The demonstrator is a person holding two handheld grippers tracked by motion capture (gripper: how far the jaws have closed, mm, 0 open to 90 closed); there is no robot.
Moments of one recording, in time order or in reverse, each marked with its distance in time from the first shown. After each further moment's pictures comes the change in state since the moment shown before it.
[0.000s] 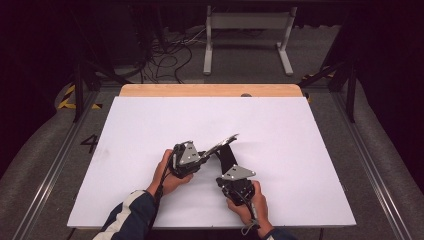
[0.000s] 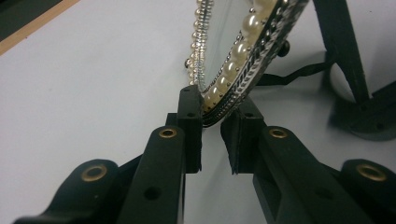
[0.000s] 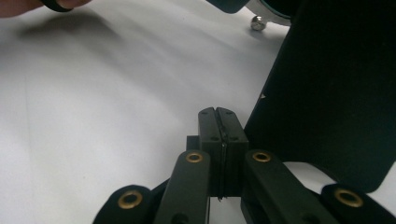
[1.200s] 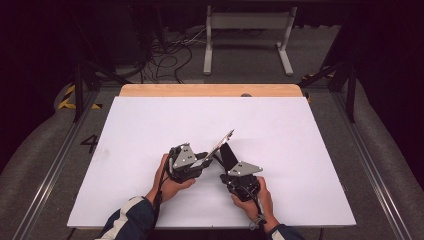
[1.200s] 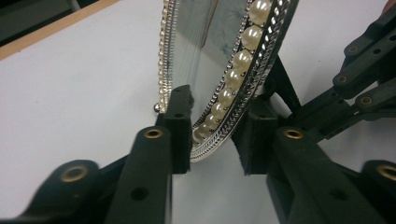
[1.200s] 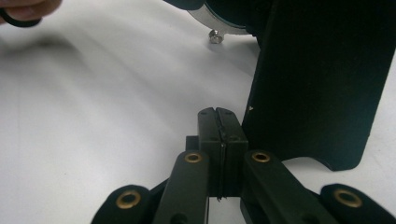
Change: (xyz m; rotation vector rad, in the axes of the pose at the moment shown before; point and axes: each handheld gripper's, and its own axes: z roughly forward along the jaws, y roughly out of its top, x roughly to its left) left arm -0.013 0.004 -0.016 -0.120 -0.043 -0.096; right arm -0.018 0.001 -0.006 -0.021 0.029 -0.001
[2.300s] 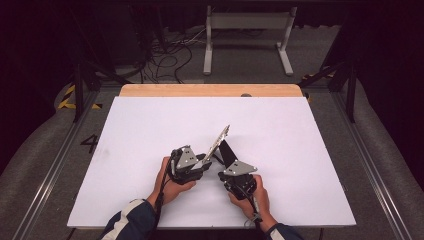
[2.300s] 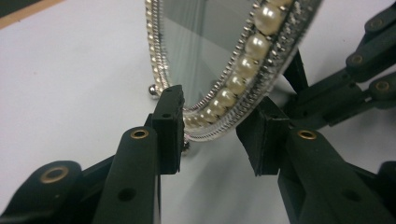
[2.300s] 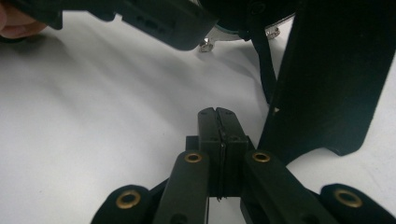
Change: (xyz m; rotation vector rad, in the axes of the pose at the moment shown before) left arm 0.000 -0.010 0.010 0.052 0.049 -0.035; right arm 0.004 0.004 0.011 0.001 -0.057 -0.047
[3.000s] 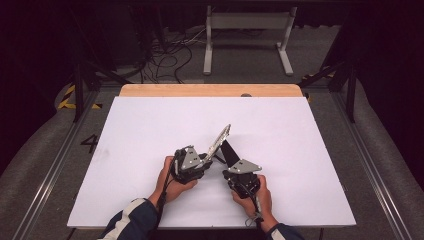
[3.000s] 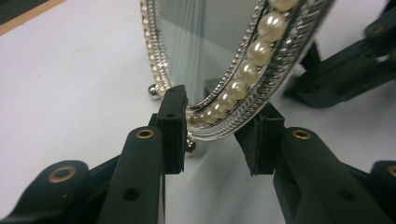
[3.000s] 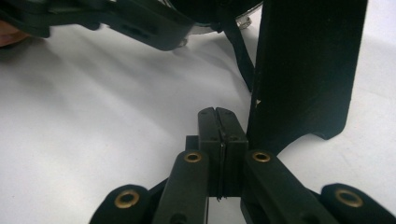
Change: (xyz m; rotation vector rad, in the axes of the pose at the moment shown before) left arm -0.002 0.000 0.007 0.023 0.010 0.043; right arm -0.009 -0.004 -0.004 -0.004 -0.036 0.066
